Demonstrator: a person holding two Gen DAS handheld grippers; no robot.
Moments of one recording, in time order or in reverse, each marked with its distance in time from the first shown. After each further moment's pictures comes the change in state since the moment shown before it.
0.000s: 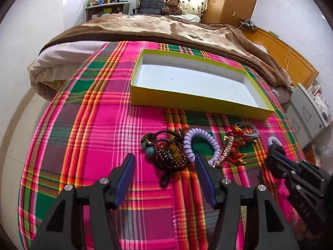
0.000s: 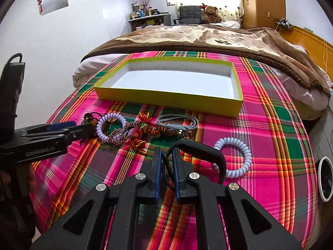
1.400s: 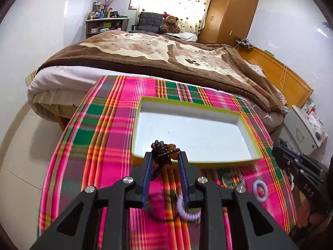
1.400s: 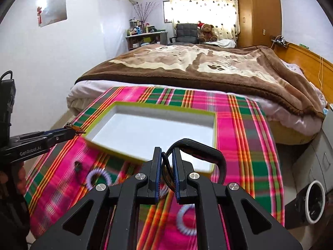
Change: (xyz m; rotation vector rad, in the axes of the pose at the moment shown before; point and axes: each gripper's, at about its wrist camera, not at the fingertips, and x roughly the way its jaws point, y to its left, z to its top) left arm -0.018 0.004 0.074 -0.011 -0.118 -0.049; right arm -0.007 -0.030 0.090 -0.034 -0.108 -0.048
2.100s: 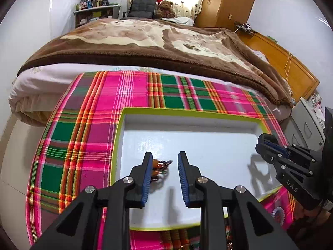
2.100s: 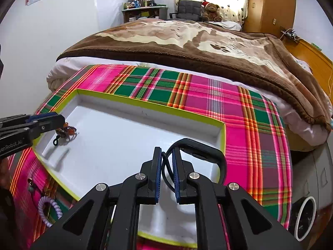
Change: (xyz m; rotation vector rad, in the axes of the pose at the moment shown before) left arm 0.089 -0.002 0.042 0.032 0.108 -0.020; right arm 0.109 -0.021 0.029 -0.065 0.177 -0.038
